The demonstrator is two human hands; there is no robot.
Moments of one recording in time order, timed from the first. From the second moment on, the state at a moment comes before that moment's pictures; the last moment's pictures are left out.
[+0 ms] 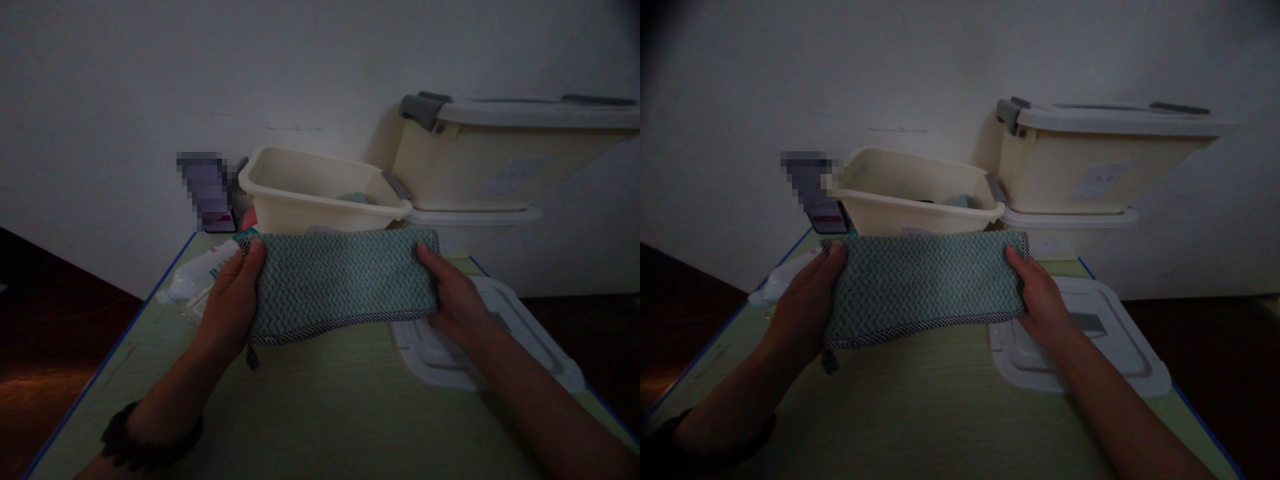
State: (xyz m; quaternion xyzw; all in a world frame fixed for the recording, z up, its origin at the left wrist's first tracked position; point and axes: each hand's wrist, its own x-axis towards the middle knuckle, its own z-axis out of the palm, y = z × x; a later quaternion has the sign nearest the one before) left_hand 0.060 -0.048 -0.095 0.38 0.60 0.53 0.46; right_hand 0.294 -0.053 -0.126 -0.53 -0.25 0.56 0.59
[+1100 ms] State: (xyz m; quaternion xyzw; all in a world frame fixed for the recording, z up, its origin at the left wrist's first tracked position) left_hand 0.062 -0.049 -0.101 0.37 0.52 0.52 0.56; right_hand 0.291 -0.058 -0.124 -0.55 -0.28 0.56 0.56
